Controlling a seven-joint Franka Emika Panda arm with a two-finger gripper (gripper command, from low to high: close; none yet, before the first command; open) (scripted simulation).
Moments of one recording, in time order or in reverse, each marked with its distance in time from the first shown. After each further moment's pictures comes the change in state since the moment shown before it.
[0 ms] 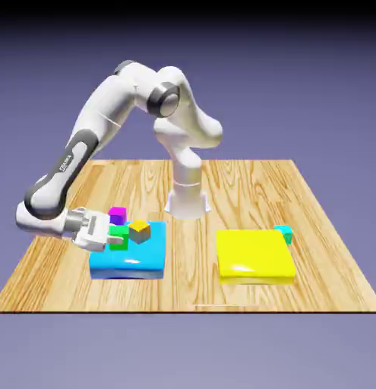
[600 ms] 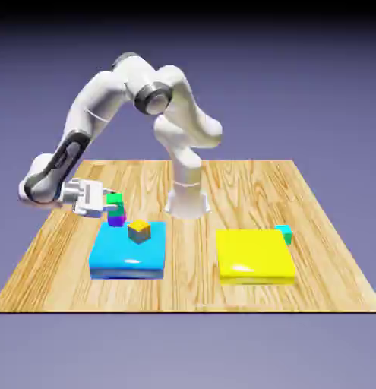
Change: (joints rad) arm -0.035 0.004 -0.161 -0.042 -0.236 -0.122 -0.143
